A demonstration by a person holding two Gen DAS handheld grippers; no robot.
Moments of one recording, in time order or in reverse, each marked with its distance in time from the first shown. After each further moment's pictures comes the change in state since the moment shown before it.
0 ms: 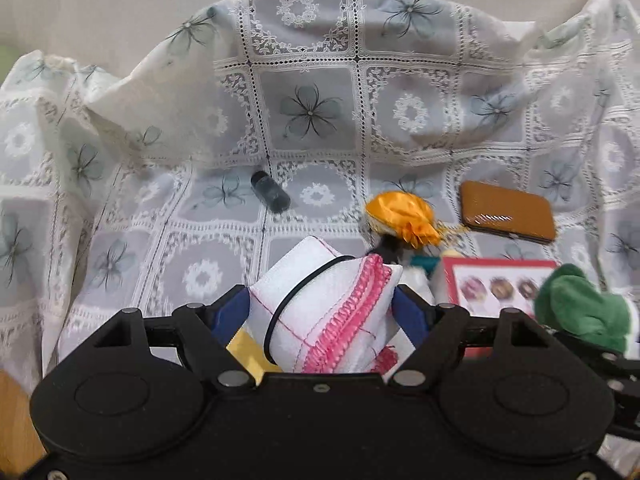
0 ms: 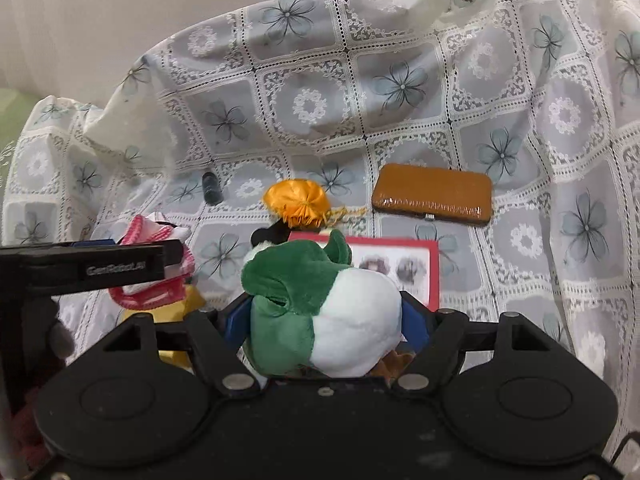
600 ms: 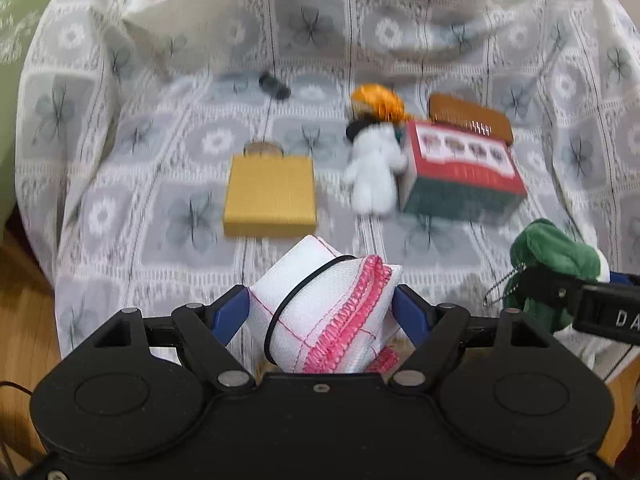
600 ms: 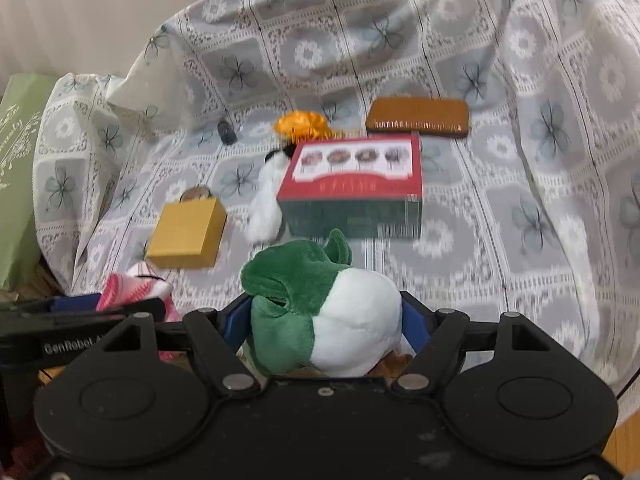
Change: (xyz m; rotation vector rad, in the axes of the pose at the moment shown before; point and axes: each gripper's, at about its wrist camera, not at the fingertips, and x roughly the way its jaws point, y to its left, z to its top) left arm -0.086 0.005 -0.093 -0.045 0.127 -0.055; right arm -0.064 -0.006 -0.085 0.059 0.090 0.027
